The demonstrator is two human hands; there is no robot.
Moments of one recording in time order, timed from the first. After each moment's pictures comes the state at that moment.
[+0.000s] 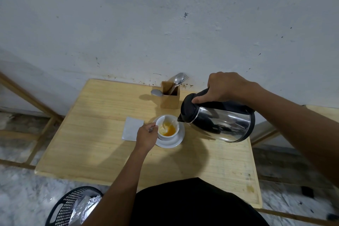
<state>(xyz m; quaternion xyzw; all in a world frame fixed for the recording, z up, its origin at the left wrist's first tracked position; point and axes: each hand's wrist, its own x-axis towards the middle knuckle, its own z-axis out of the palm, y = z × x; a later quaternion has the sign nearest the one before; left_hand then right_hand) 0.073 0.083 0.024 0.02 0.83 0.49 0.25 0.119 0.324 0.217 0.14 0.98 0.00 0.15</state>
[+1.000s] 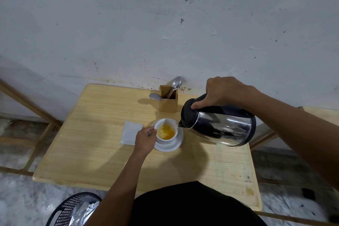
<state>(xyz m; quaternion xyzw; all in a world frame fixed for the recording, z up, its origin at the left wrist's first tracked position) 0.072 0.083 0.022 0.03 0.84 0.49 0.25 0.124 0.322 0.221 0.15 0.97 0.01 0.17</state>
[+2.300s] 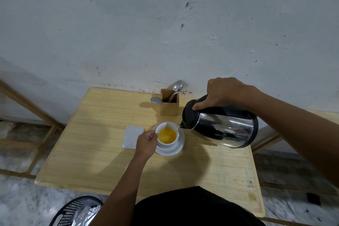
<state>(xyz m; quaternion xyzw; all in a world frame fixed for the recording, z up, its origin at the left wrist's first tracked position) 0.070 0.083 0.020 0.03 0.84 0.48 0.25 0.118 0.326 0.228 0.15 0.97 0.00 0.17</state>
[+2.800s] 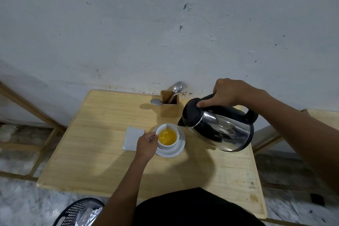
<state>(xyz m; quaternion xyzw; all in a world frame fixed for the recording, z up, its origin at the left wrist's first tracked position) 0.071 0.084 0.023 0.03 0.84 0.48 0.26 0.127 0.346 0.220 0.20 0.96 -0.09 0.16</state>
